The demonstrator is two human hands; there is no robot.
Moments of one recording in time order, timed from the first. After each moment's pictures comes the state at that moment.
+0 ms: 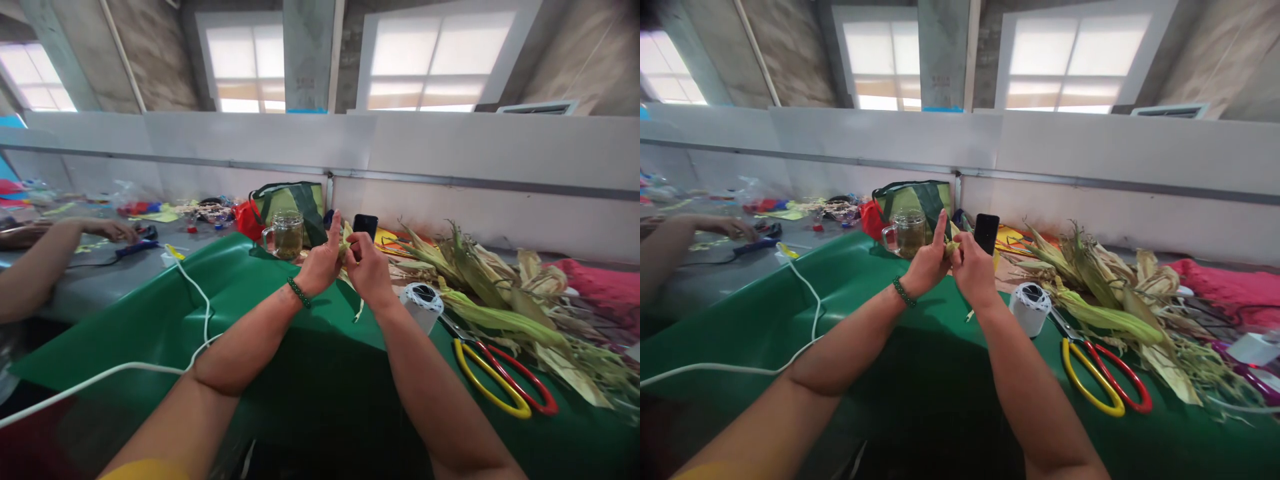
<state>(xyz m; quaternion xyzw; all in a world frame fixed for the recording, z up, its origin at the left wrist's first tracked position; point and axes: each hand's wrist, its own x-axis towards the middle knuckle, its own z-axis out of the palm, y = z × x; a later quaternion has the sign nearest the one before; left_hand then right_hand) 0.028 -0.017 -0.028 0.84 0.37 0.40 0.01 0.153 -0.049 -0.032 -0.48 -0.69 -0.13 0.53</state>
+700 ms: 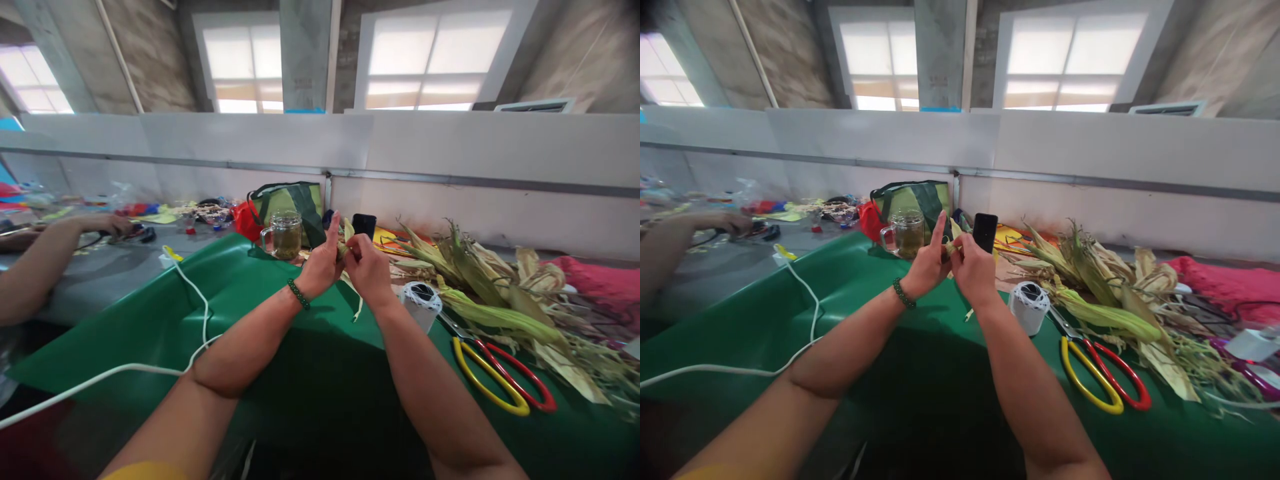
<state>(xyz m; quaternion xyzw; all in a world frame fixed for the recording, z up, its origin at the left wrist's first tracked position) 0.029 -0.010 -0.035 0.83 0.30 0.47 0.07 0.153 -0.051 -0.030 -0.50 -0.68 -0.14 0.51</state>
